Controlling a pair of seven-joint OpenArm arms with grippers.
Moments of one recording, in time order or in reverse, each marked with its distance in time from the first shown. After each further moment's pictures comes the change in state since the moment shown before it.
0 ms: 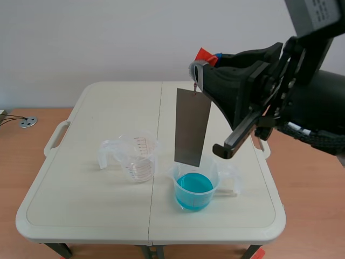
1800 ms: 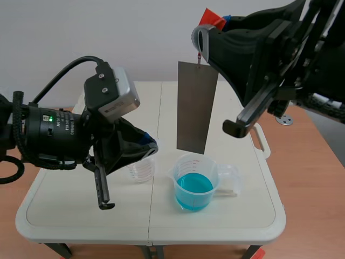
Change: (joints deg) left arm -62.5 12.8 41.1 -2.8 0.3 -19.5 24.6; right arm 0.0 0.0 2.7 6.8 3.5 0.2 -3.7
